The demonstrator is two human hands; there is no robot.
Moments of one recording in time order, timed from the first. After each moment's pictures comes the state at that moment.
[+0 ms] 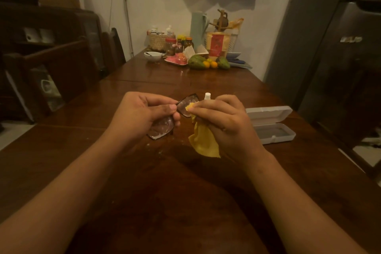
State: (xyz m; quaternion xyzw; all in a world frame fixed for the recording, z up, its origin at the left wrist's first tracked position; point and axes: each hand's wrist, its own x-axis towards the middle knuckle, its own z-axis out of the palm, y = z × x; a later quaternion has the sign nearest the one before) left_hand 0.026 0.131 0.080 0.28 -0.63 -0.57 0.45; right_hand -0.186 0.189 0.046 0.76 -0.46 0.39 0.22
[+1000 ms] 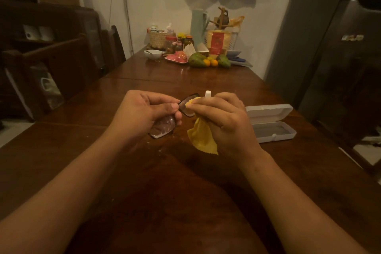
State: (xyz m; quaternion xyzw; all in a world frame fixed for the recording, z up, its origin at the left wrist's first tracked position) left_hand 0.023 0.133 0.080 0.27 -0.63 -0.57 0.45; right_hand -0.178 0.189 0.045 0.74 -0.48 0.41 0.24
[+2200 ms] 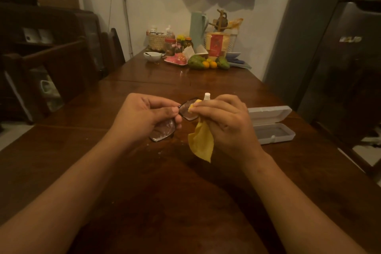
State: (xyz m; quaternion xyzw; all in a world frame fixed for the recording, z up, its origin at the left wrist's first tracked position) left_hand 0.023 0.129 0.075 0.27 -0.64 -0.57 0.45; right_hand -0.186 0.187 0.042 0.73 -0.48 0.43 0.23
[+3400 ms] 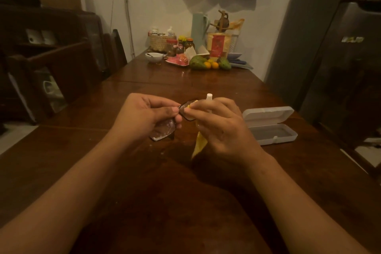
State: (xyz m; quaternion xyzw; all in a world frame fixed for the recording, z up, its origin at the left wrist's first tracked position) left_hand 0.027 0.132 0.081 0.28 -0.65 -0.55 0.45; right_hand -0.184 0.188 0.041 0.78 -0.46 0.38 0.18
